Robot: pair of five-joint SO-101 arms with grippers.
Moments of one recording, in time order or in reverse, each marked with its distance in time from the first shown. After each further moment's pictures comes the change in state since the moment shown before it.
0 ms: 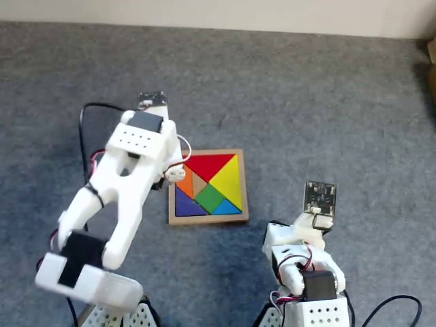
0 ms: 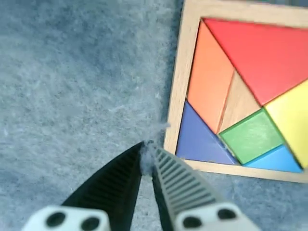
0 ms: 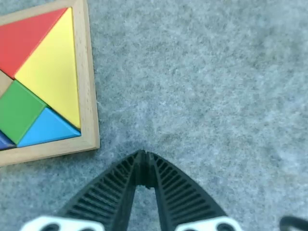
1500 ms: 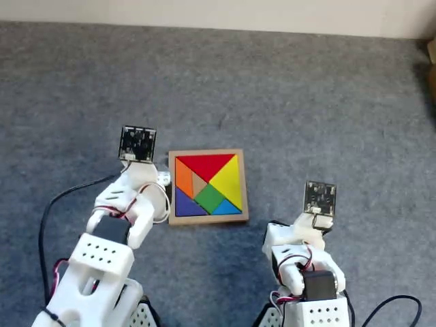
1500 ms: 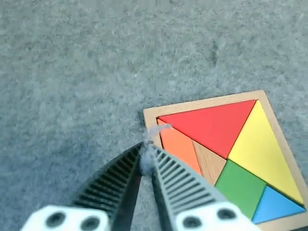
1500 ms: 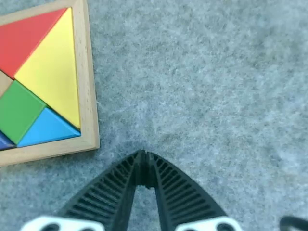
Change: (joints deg) left arm -0.3 -55.3 57.5 -52.7 -19.7; right arm 0.2 0.0 0.0 0.0 0.0
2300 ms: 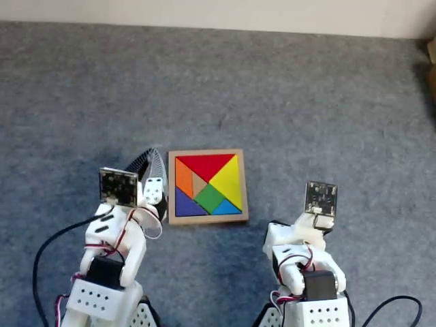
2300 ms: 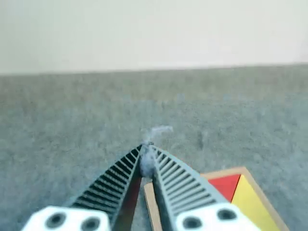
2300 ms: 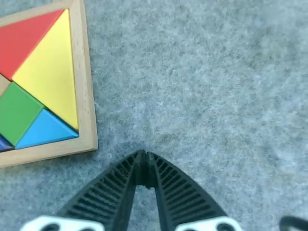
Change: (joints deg) left arm -0.1 -39.2 20.9 -9.1 -2.6; right arm 0.4 0.0 0.0 0.0 0.0
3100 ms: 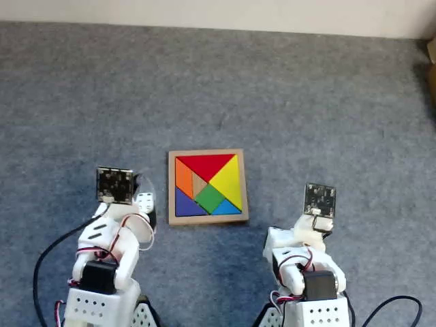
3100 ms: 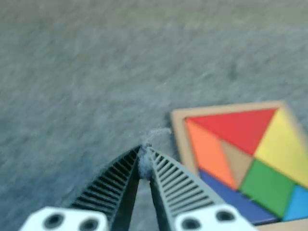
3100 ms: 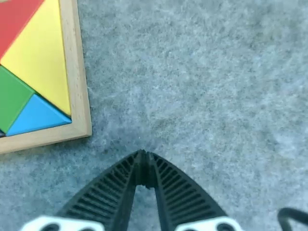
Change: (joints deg) left arm -6.9 -7.2 -0.4 27.4 0.0; right arm 0.0 0.0 0.0 3.4 0.0
